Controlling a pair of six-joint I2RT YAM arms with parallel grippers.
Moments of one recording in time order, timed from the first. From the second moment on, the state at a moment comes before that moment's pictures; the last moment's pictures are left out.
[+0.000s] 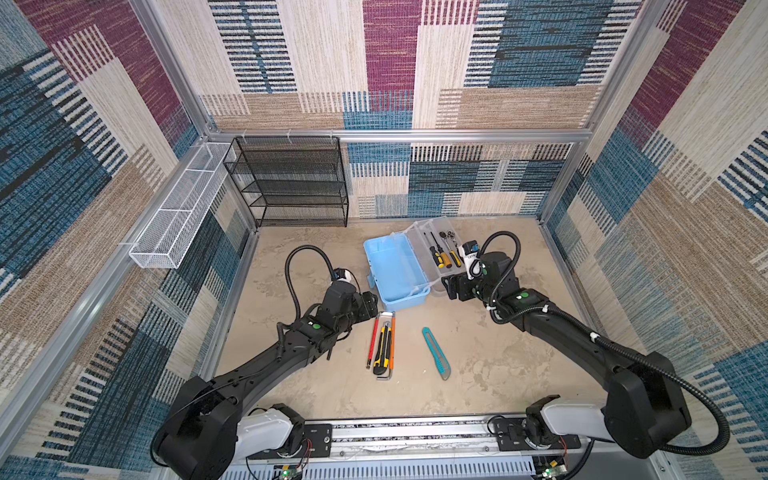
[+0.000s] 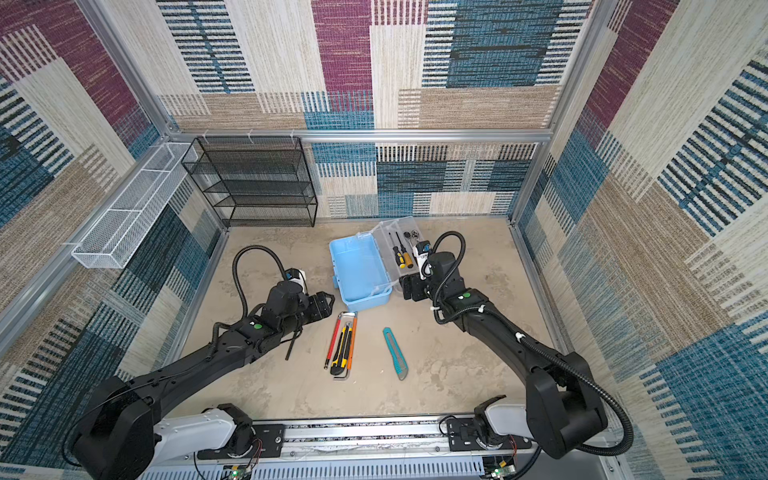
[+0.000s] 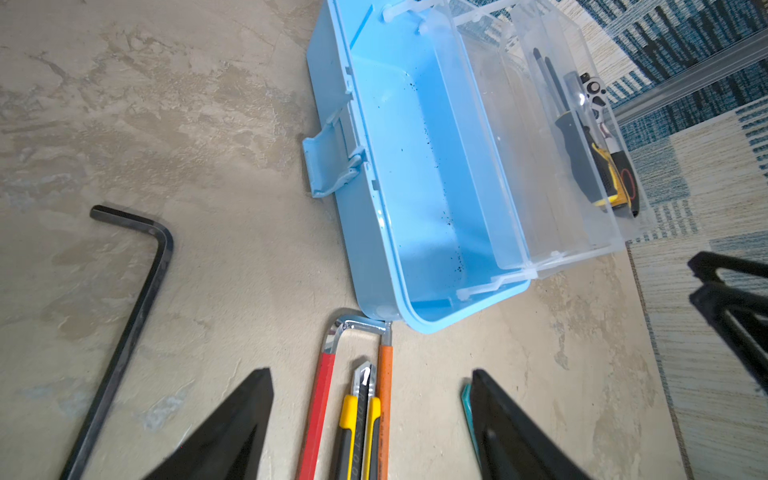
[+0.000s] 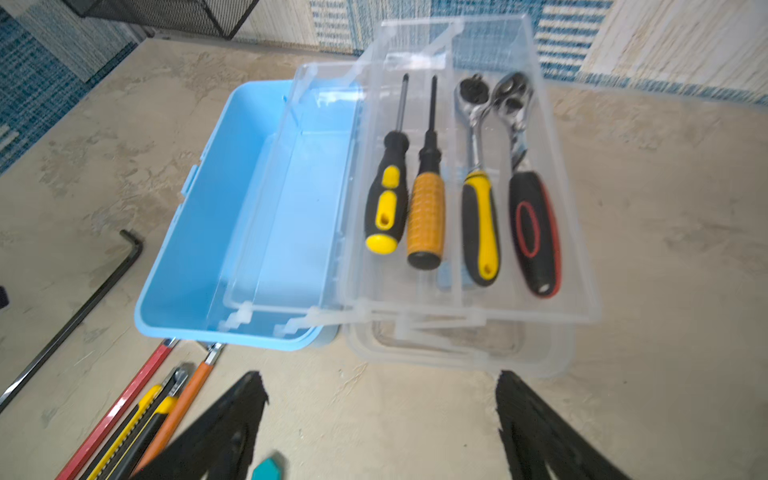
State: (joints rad) left arm -0.56 1.22 0.68 -0.11 -0.07 -0.72; right arm 0.43 1.30 0.84 -0.16 -0.03 0.14
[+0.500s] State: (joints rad) left arm -0.56 1.22 0.68 -0.13 -0.07 -0.71; right arm 0.81 1.30 0.64 -0.23 0.19 0.48
